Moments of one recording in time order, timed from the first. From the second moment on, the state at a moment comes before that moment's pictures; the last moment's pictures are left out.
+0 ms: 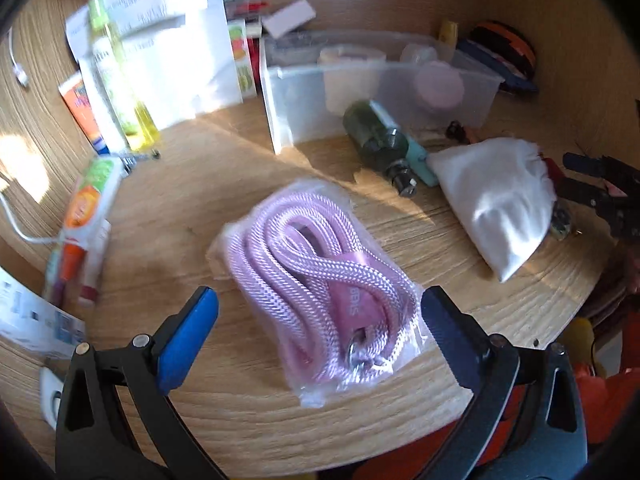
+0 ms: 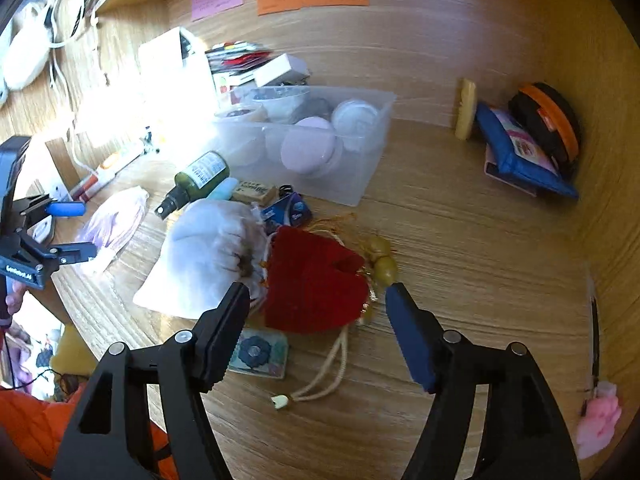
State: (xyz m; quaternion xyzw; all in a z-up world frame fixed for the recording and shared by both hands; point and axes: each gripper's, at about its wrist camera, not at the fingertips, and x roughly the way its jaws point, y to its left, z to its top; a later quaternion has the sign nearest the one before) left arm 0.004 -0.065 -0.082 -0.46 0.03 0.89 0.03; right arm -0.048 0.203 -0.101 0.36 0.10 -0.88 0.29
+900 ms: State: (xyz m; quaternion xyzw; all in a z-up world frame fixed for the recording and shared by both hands) left arm -0.018 -0.088 -0.090 -0.47 -0.01 0.88 0.03; right arm -0.074 0.188 -0.109 0.38 0.12 -0.87 0.28
